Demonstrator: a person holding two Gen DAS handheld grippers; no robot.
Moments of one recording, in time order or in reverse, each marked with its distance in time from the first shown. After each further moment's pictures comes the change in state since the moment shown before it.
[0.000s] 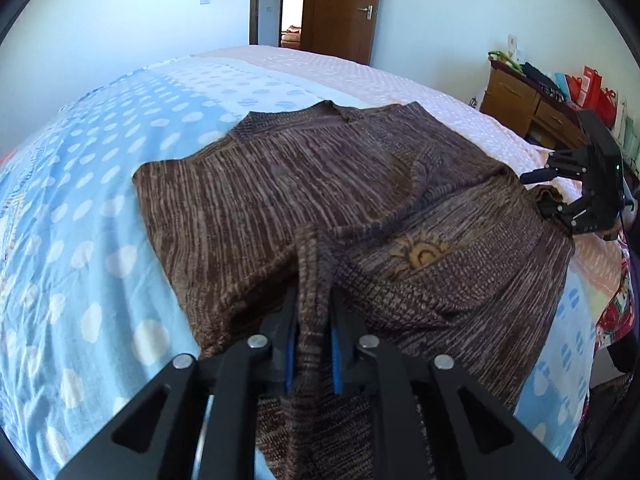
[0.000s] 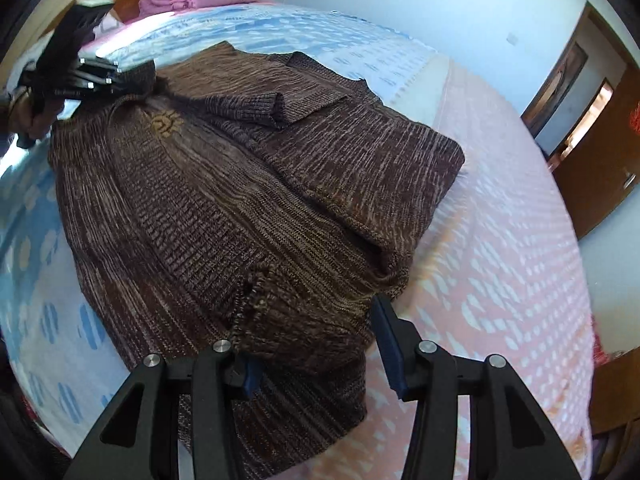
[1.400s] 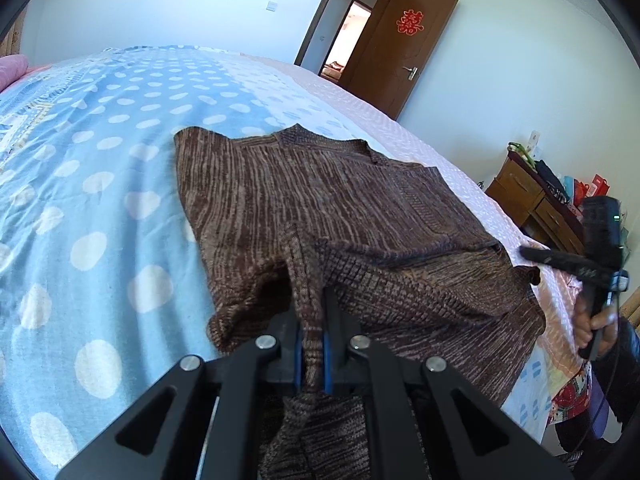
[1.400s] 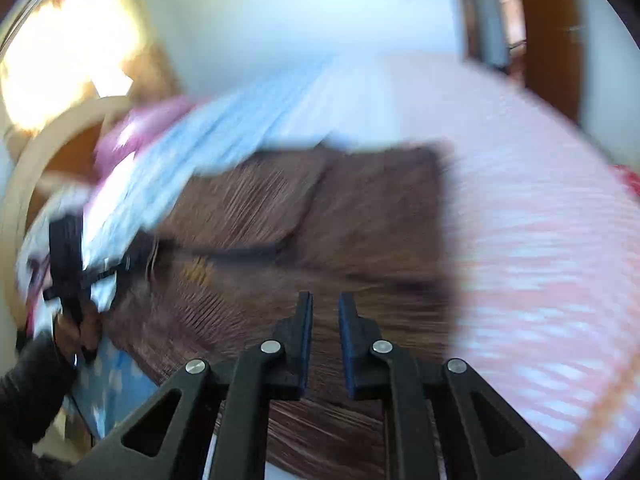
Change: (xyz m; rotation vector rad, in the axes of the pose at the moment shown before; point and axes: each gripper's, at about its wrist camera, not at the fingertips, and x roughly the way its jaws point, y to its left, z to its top) left arm -0.010 0.029 -0.029 -0.316 -0.159 -0.089; right arm -0.050 -0.015 0.005 0.568 -0.241 0.071
